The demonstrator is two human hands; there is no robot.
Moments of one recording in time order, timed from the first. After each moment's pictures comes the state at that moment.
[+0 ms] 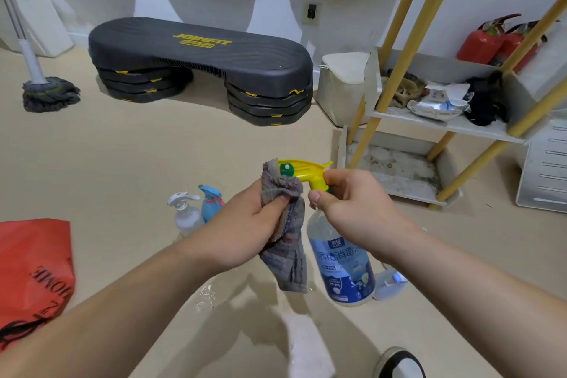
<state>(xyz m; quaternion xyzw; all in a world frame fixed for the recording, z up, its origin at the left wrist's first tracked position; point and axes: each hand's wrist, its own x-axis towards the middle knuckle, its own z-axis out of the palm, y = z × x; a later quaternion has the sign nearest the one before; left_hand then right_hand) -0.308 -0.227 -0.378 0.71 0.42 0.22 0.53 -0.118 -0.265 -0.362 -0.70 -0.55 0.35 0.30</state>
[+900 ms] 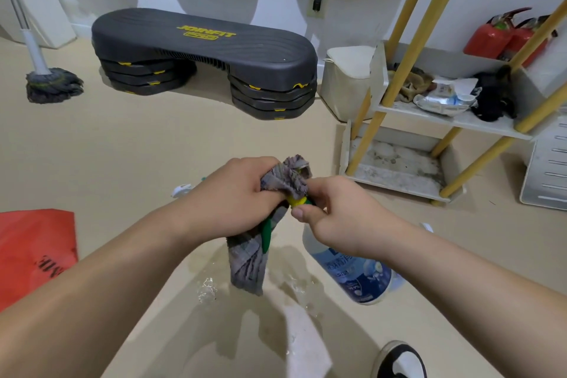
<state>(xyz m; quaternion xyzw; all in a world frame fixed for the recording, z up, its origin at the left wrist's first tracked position) -0.322 -0.200 -0.363 0.79 0.44 0.17 0.39 -0.133 -0.266 -0.366 -0.66 -0.66 0.32 0.17</state>
